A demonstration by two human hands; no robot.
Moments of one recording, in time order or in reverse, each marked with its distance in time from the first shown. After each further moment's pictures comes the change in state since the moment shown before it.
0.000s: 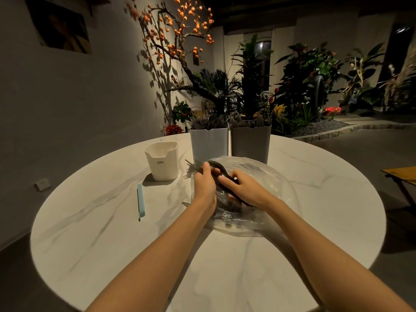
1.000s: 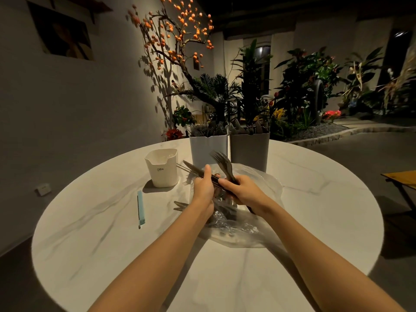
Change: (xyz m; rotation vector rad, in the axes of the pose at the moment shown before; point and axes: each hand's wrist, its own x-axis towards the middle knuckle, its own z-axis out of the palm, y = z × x) left_hand 0.010 0.007 0.001 0.018 -0.031 -0.111; right_hand -0.001 -0.010 -0.004 0.494 -0.040 0.035
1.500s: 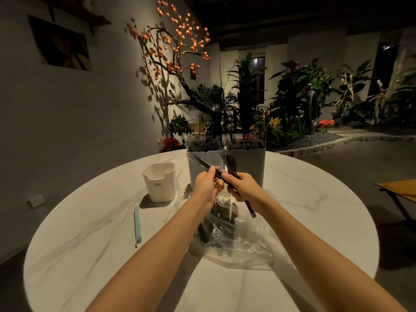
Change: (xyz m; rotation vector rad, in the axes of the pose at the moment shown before) left_hand 0.011 0.036 0.021 -0.011 -0.203 0.015; right_hand 0.030 -0.025 -0.022 0.089 0.078 0.047
